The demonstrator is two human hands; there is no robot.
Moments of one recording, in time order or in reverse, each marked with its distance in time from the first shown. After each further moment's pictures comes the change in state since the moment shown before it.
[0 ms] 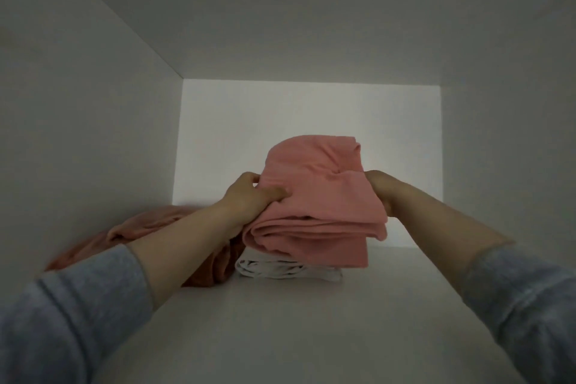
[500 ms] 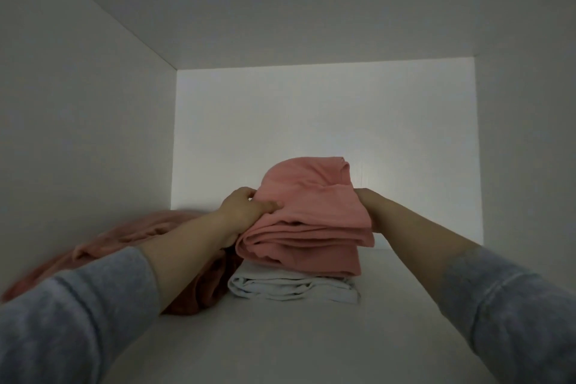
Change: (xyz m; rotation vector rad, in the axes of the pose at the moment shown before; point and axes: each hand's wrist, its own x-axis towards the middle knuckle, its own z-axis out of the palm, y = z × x) left_hand 0.072 -0.047 0.016 0.132 0.025 -0.096; right_hand 0.089 0.052 0.024 -0.008 -0.052 0.120
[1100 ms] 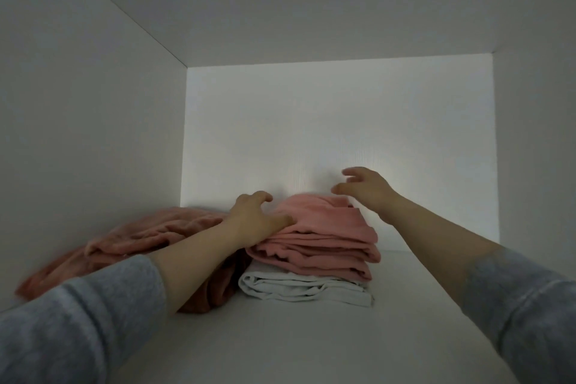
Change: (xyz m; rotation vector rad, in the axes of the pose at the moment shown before) left_hand 0.000 -0.022 0.000 0.384 0.002 0.108; right_hand 0.031 -0.002 0.005 -0.273 0.090 -0.349
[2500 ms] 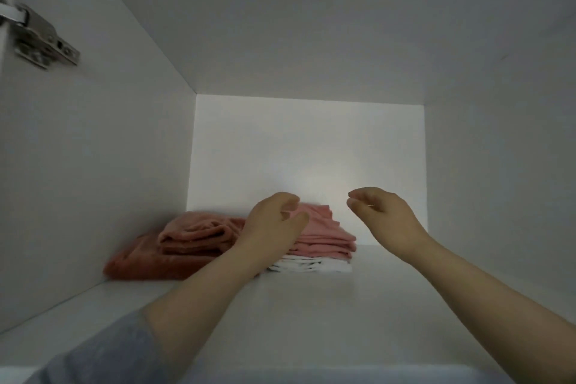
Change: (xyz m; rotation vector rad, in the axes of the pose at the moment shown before) left_hand -0.153 0.037 -0.077 -0.393 0.058 0.338; right_hand -0.213 -0.102 0.002 -0.279 0.260 -0.213
